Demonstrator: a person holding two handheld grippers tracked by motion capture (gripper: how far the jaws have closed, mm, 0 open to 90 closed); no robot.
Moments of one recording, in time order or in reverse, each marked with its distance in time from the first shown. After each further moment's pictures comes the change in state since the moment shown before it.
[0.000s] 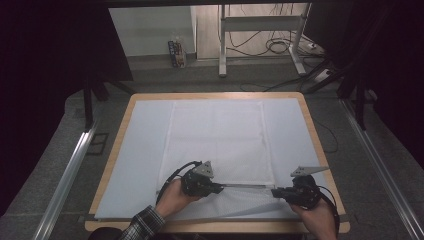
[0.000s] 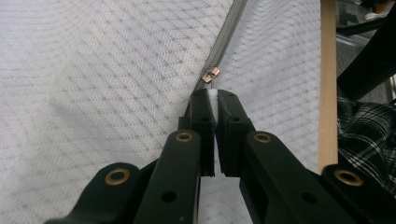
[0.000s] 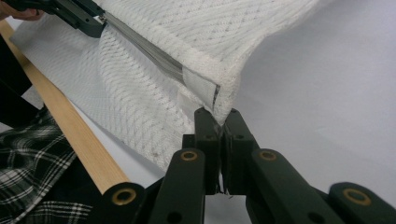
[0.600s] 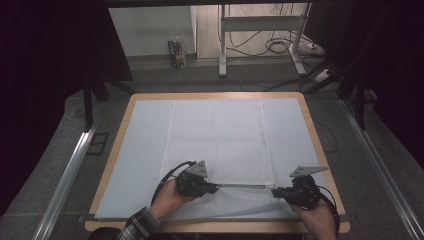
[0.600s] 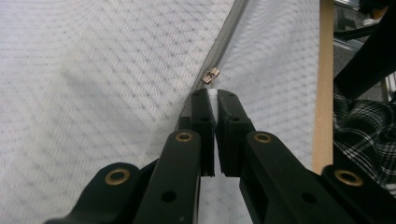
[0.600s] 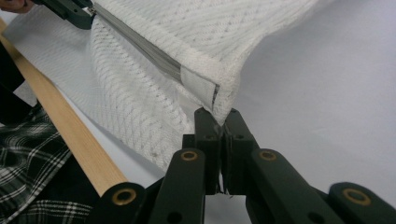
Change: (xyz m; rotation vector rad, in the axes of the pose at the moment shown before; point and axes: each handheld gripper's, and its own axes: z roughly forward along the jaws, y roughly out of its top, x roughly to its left) left arm 0.003 -0.011 -0.011 -0.012 0.001 -0.031; right arm 0.003 0.001 -0.001 0.007 -0.018 -0.020
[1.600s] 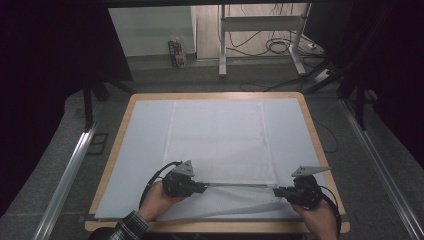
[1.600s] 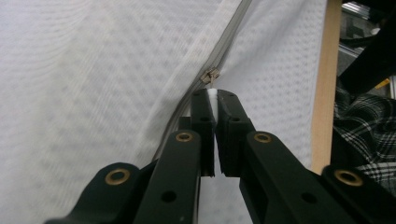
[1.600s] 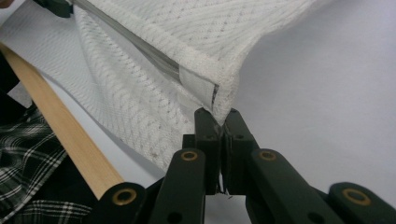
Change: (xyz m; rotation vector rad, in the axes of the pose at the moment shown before) left arm 0.006 -0.023 -0.027 -0.007 0.041 -0.061; right arm -0.002 0.000 -0.004 -0.007 -0.021 -0.002
